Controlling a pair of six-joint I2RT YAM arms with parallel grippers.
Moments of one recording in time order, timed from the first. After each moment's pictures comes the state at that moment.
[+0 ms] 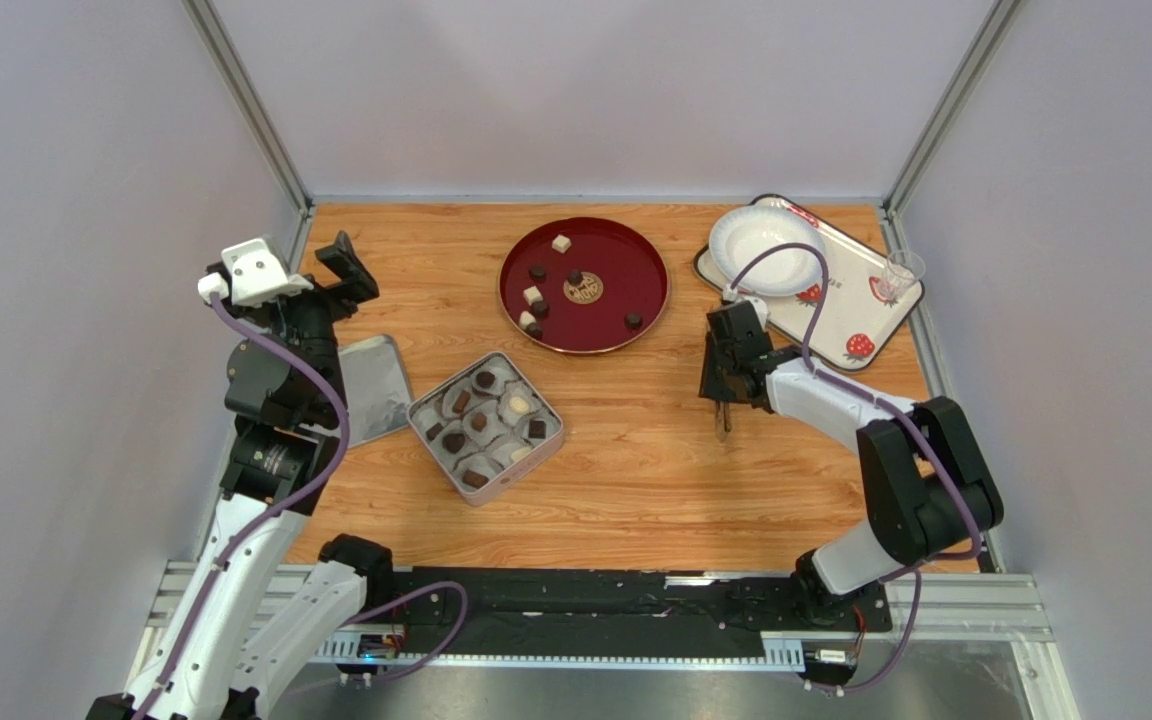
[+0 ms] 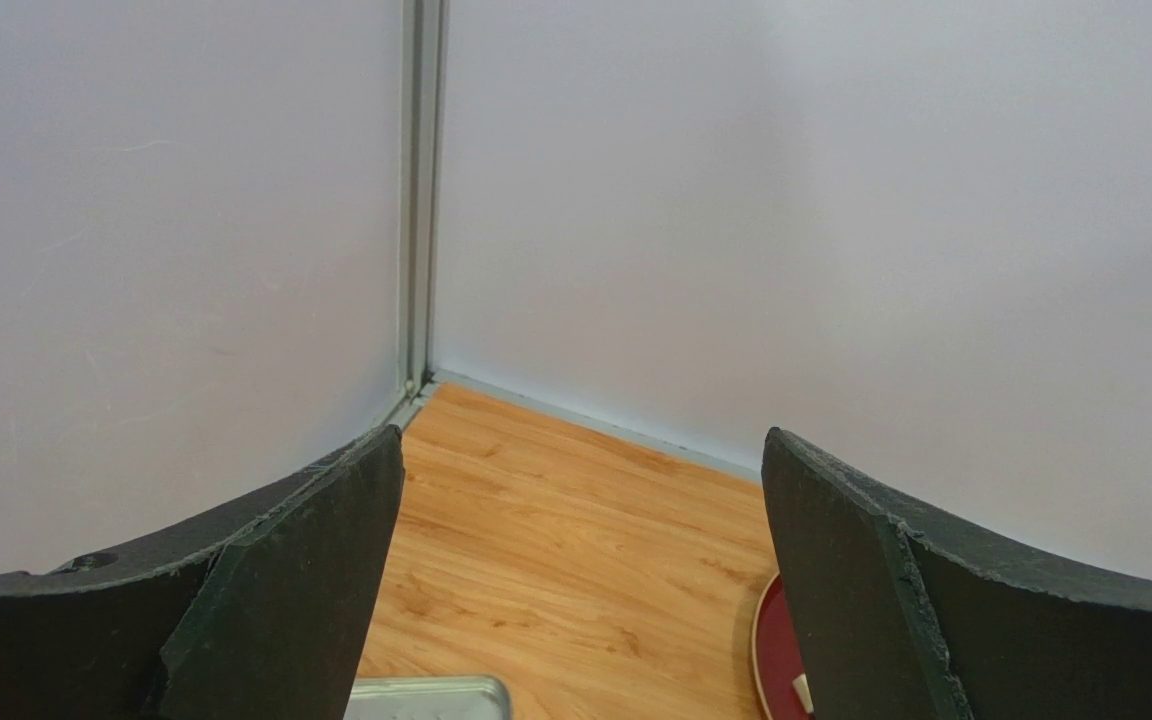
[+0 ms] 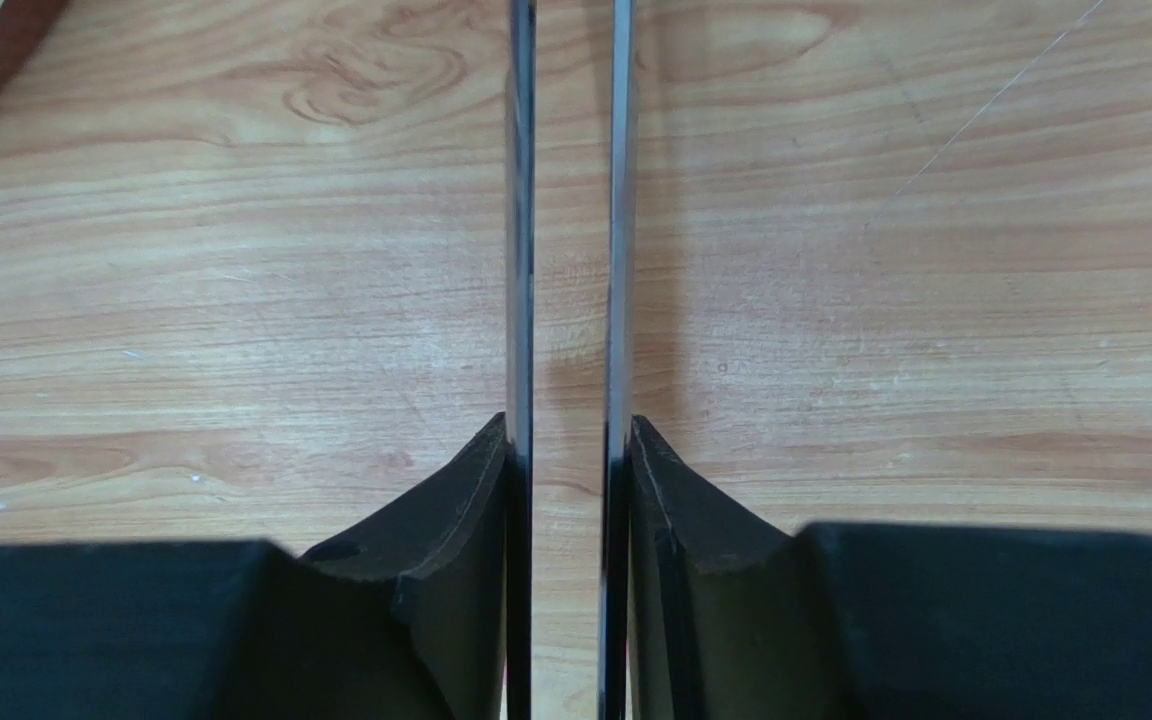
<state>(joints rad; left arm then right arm) -0.31 0.70 0.89 0.11 -0.58 -0.03 0.40 1.51 0.83 -0.27 0.21 0.46</state>
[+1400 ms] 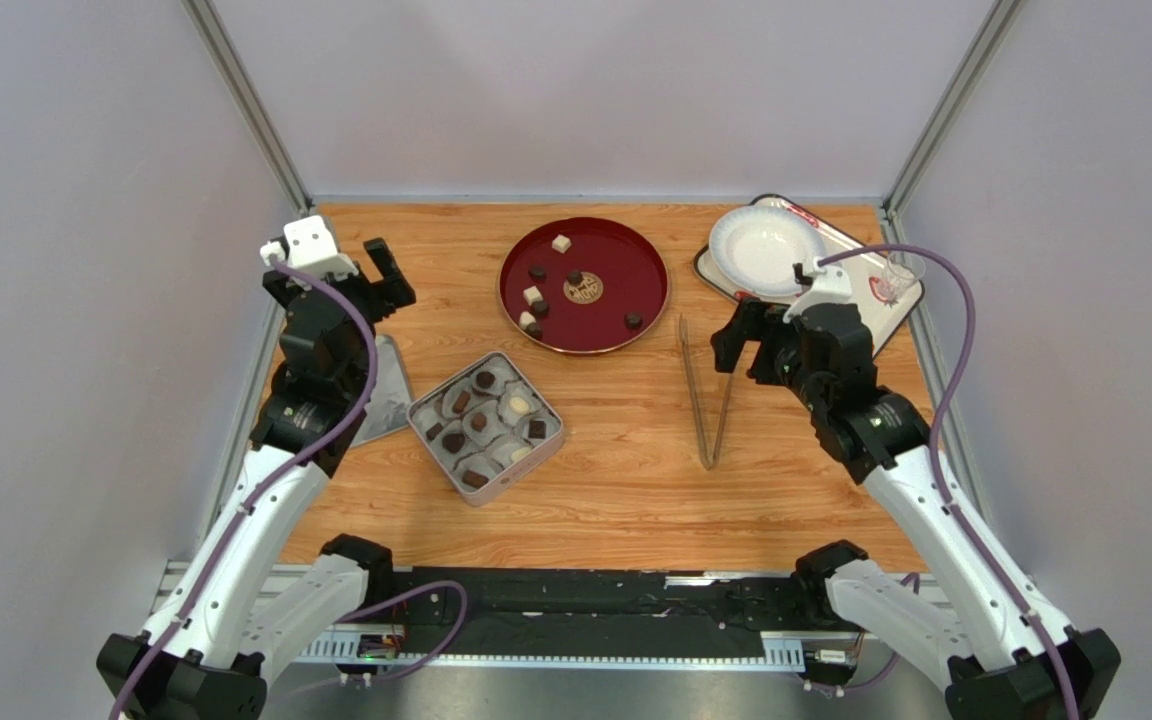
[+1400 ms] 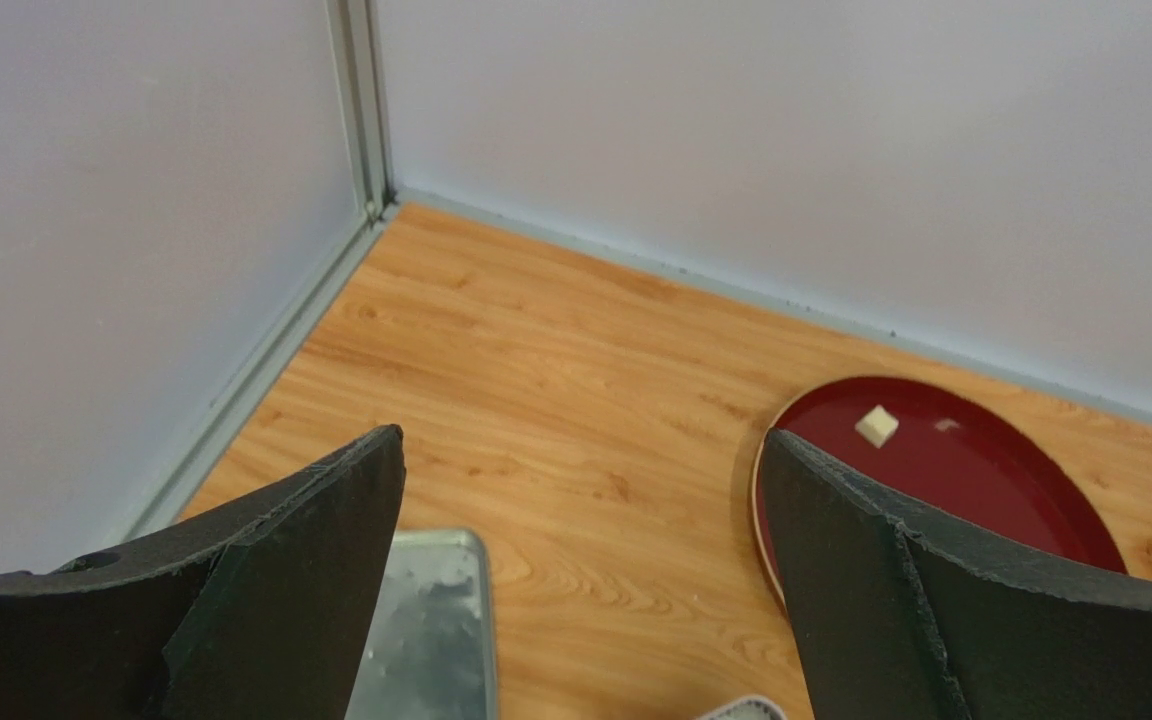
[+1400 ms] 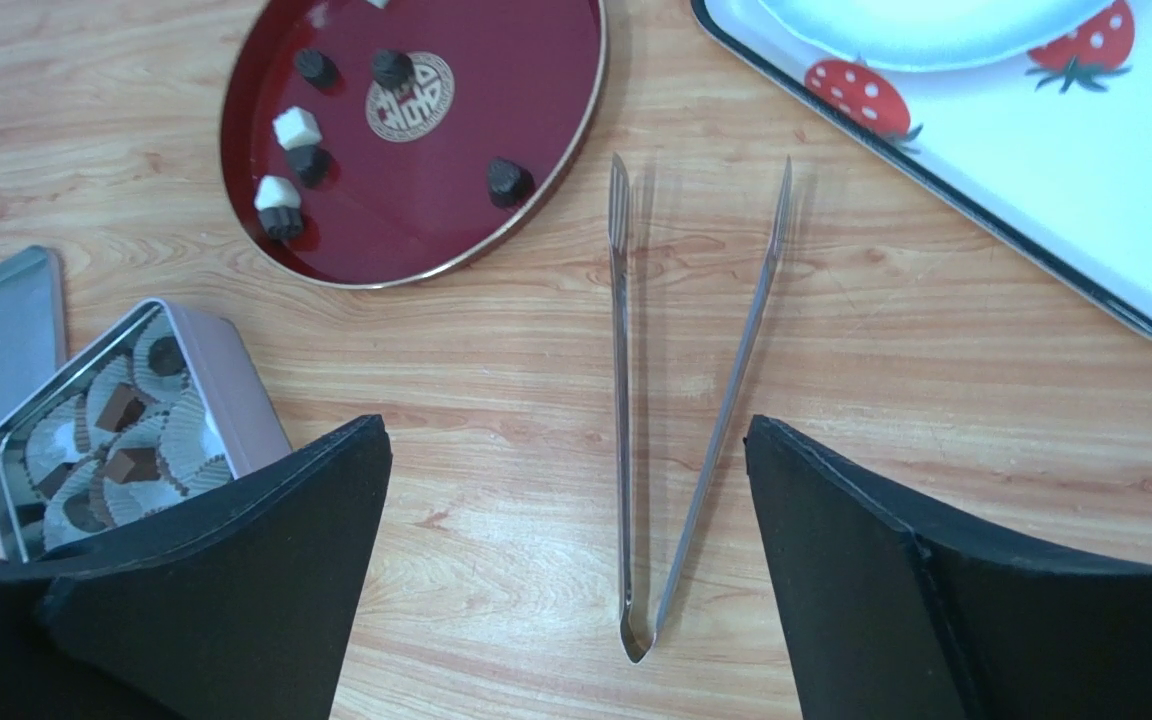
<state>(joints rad) -0.31 0.86 0.90 -0.04 -0.55 -0.17 0.38 0.90 0.87 -0.43 0.13 0.41</state>
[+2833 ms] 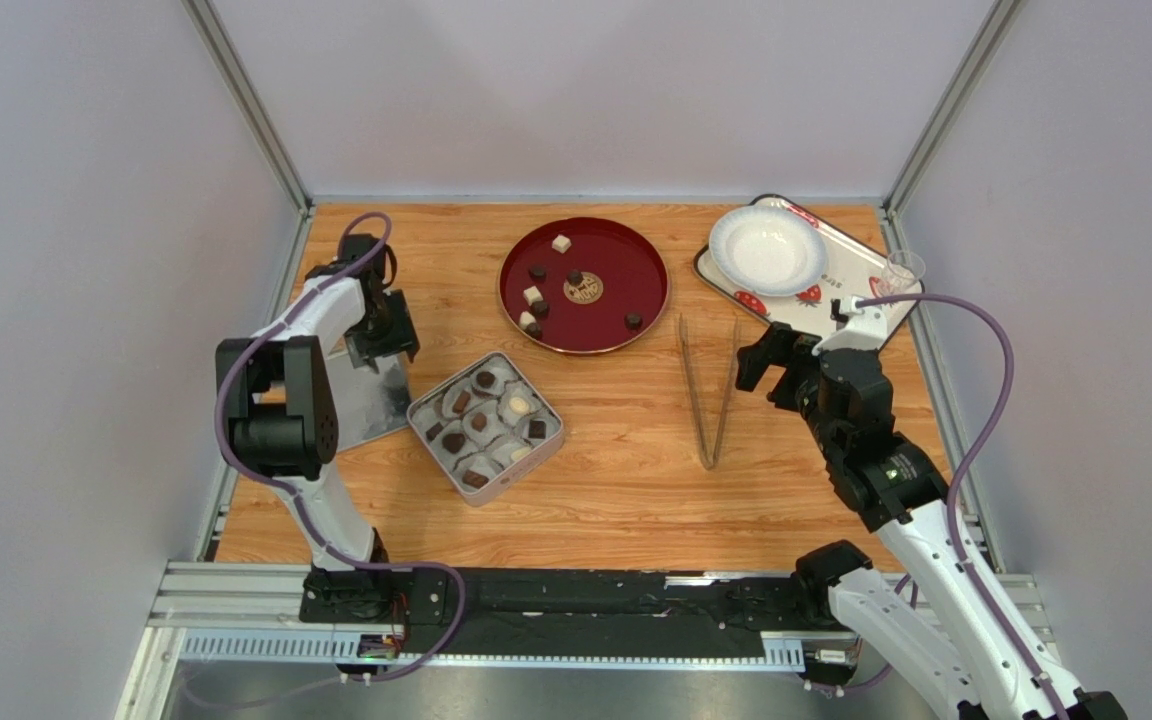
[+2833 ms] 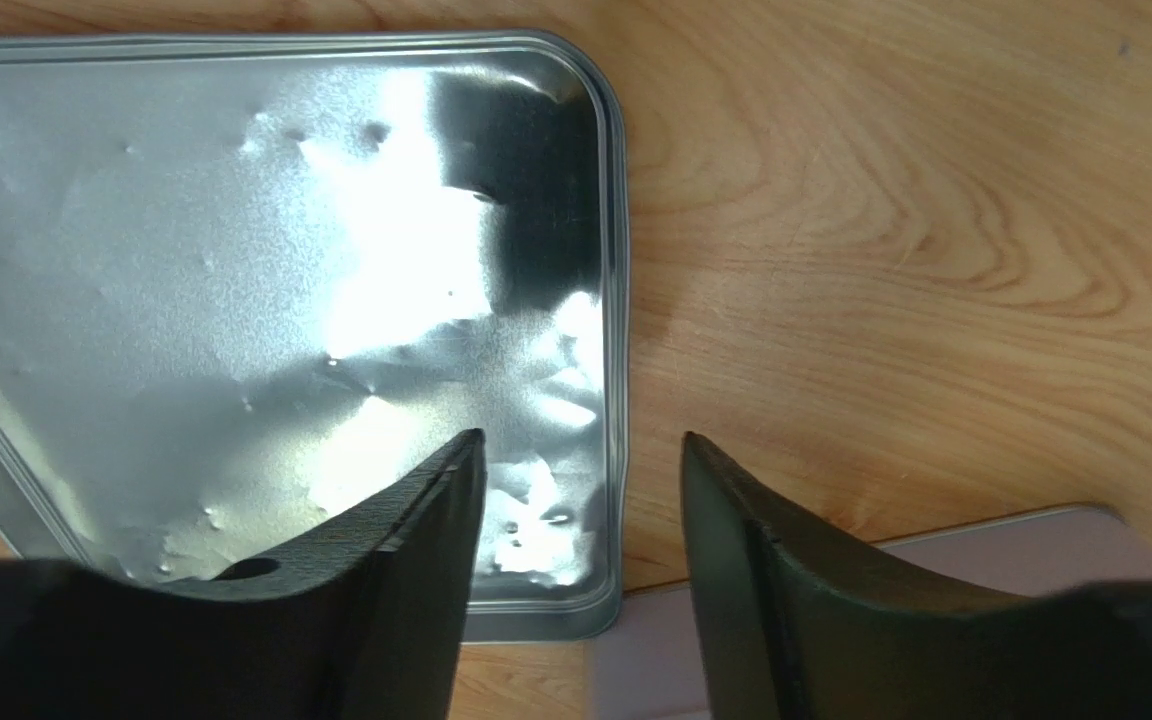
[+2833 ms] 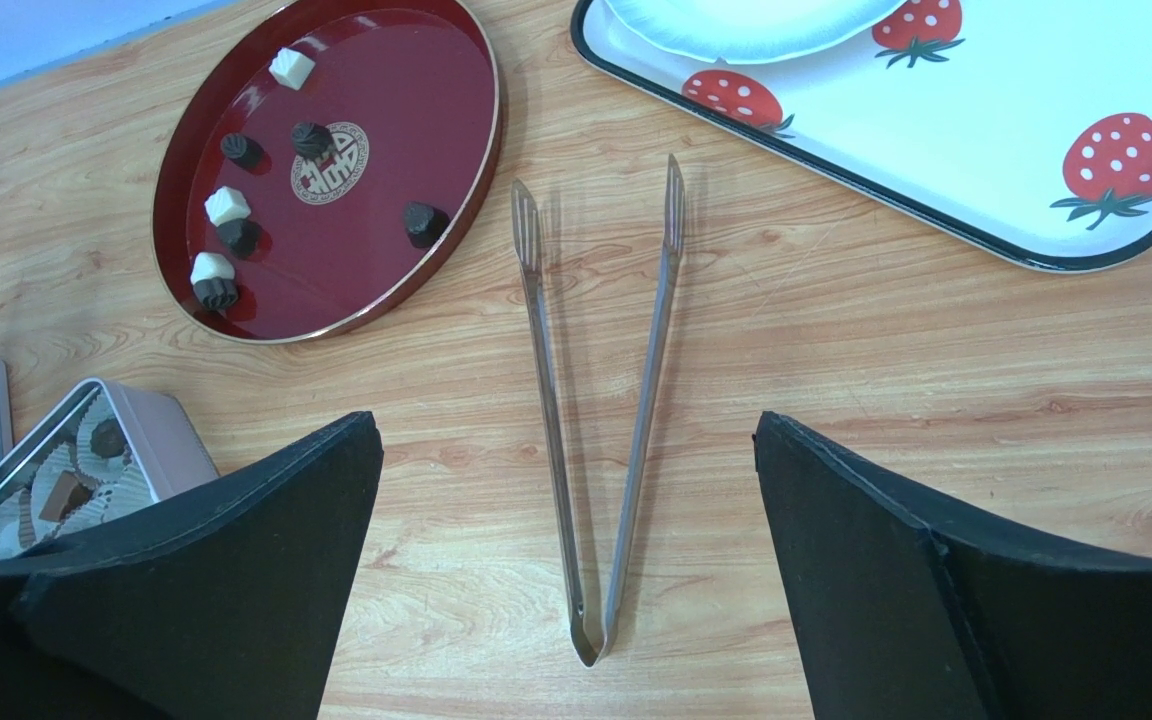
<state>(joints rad) 0.03 1.80 1.27 -0.71 -0.10 -0.34 0.38 0.67 0.70 -0.39 0.28 0.46</state>
